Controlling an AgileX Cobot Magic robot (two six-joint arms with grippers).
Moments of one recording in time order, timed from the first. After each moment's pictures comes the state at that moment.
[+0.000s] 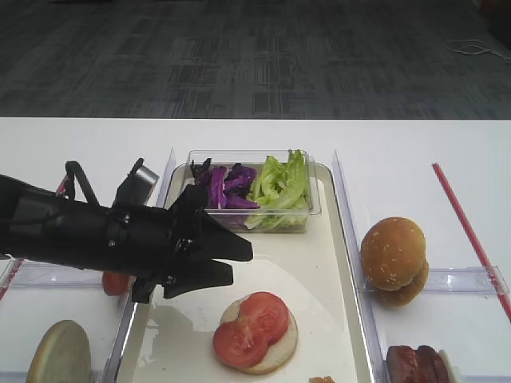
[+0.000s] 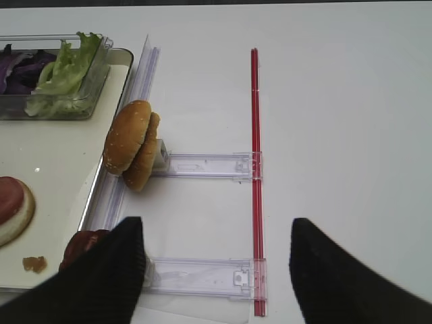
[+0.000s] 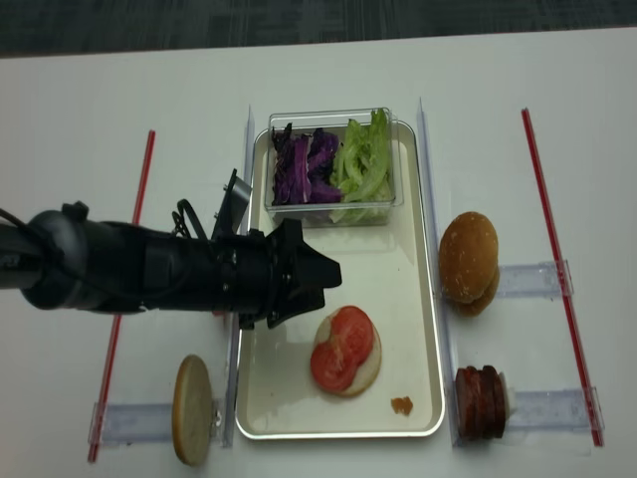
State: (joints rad) left arm -0.32 1.79 -0.66 -1.73 0.98 1.04; right arm -0.06 -0.02 -0.48 0.18 1.12 -0.07
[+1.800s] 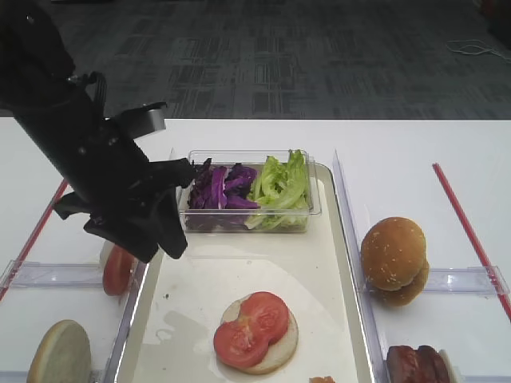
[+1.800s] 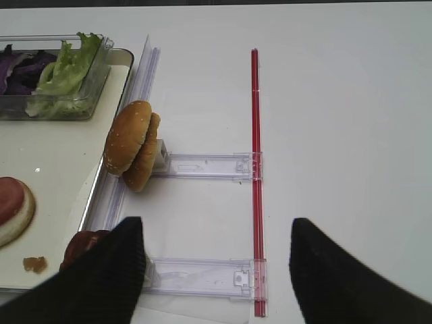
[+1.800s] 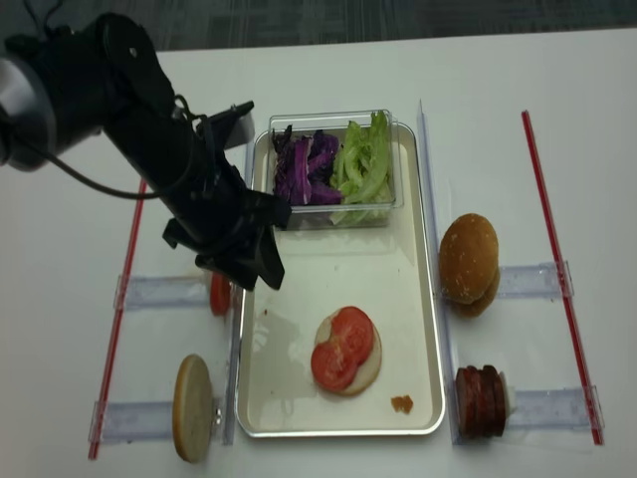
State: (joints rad) left arm -0.32 1.71 -1.19 -0.51 1.19 0.15; right arm -0.06 -0.02 -0.48 0.18 1.12 -0.07
